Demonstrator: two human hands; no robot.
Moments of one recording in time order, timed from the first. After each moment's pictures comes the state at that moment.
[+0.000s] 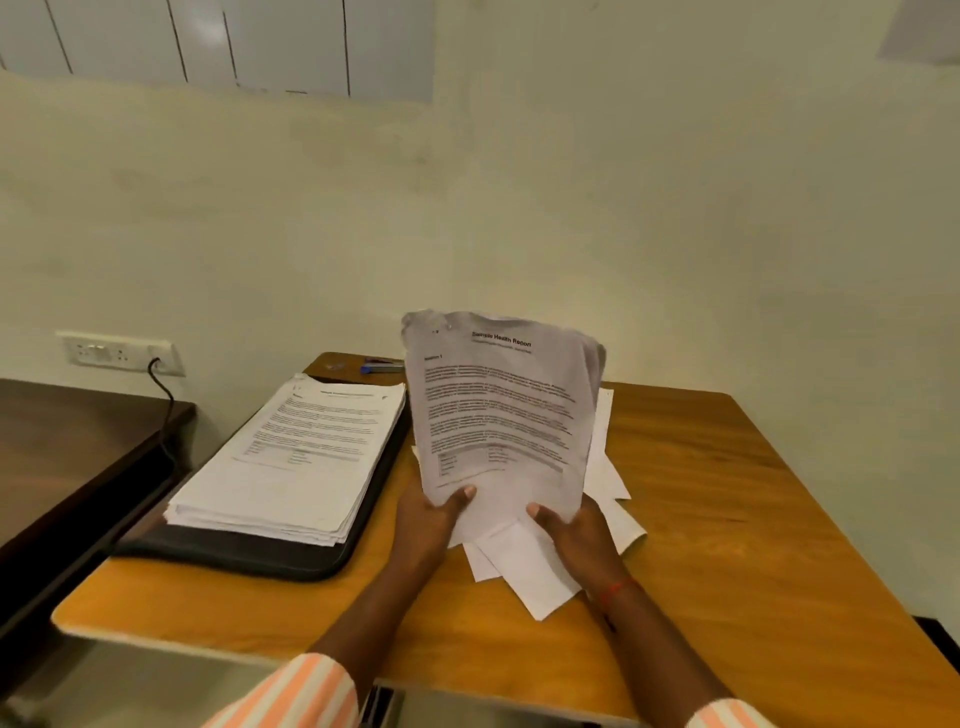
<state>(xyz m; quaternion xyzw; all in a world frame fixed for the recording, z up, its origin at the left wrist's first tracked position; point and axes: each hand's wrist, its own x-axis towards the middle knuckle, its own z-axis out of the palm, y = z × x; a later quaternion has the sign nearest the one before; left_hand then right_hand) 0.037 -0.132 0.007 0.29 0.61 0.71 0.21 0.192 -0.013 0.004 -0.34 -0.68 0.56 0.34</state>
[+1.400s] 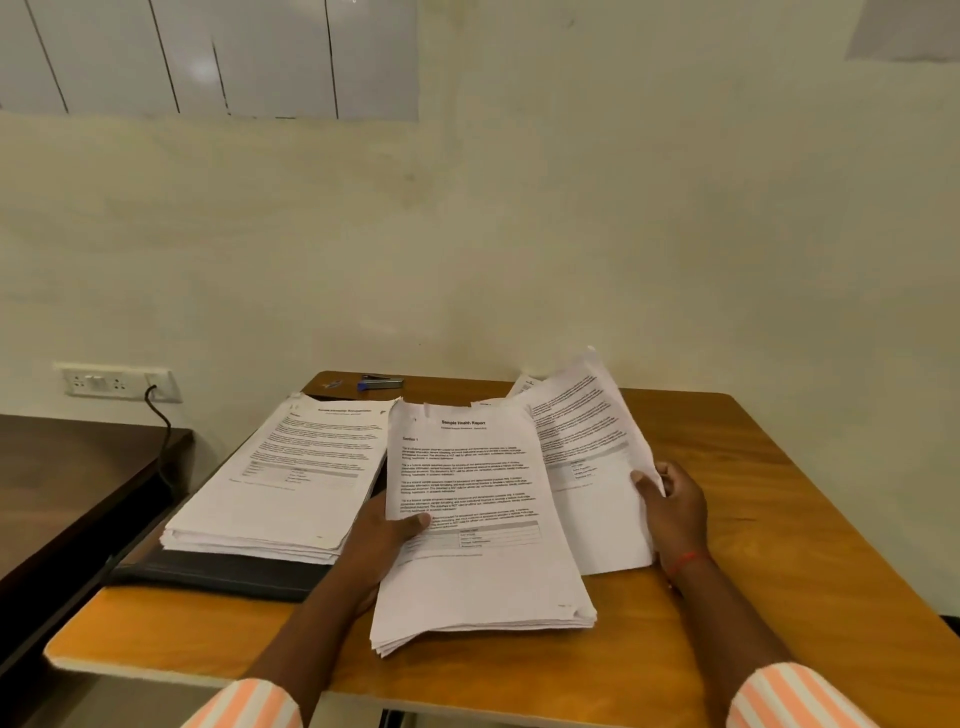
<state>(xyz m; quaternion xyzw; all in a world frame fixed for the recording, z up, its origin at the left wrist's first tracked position) -0.025 -0.164 -0.014 0.34 0.63 0.63 0.30 0.238 0.075 -0.010 -0.44 -0.61 0.45 0.48</state>
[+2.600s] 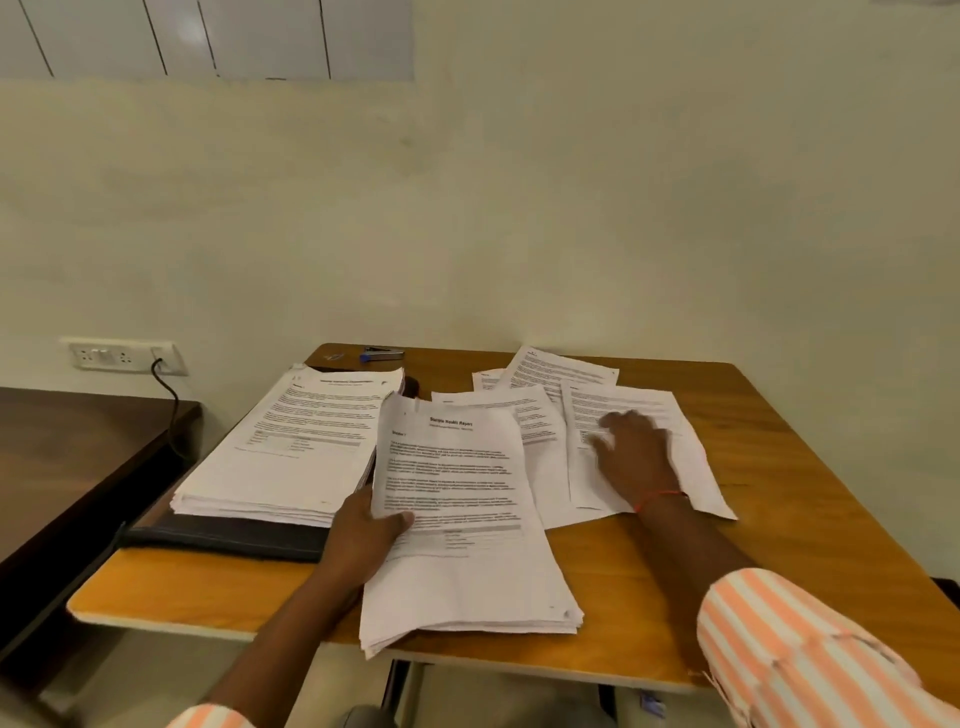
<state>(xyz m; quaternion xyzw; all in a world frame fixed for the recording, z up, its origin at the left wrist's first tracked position) -0.012 -0.197 -0.023 0.31 0.74 0.55 0.23 0.206 0.093 0.004 -0.46 -0.86 0.08 0.22</state>
